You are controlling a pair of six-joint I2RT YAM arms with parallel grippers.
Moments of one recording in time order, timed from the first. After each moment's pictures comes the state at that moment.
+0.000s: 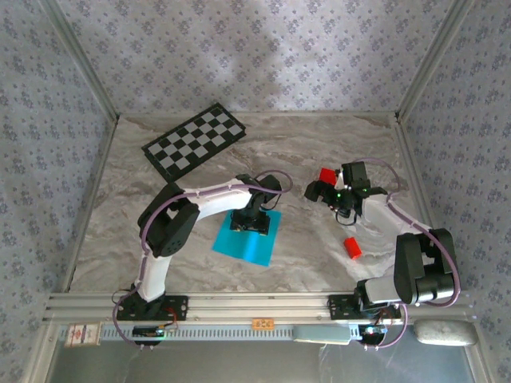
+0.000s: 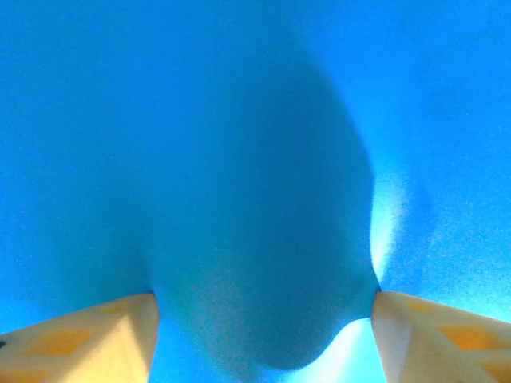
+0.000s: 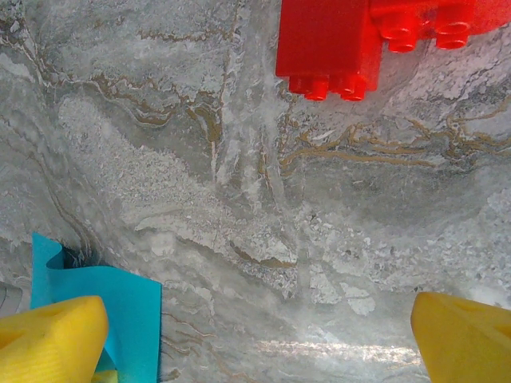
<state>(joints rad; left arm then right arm) -0.88 2.02 1.43 -0.96 0.00 -0.70 0.15 1.38 0.76 -0.37 -0.32 0.54</state>
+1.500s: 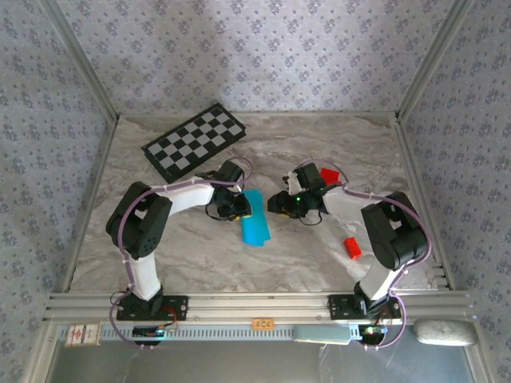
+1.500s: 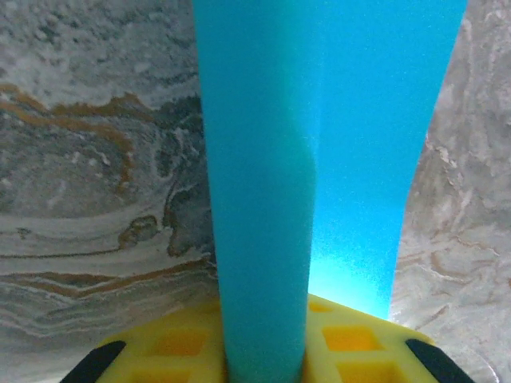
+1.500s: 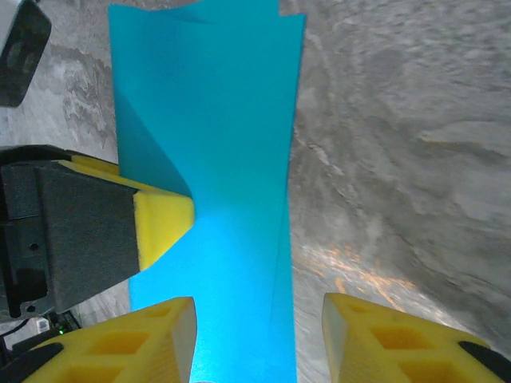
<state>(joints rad) -0.62 1.85 1.13 -0.51 0.31 -0.79 0.48 1.69 0.89 -0.17 -0.58 0.58</state>
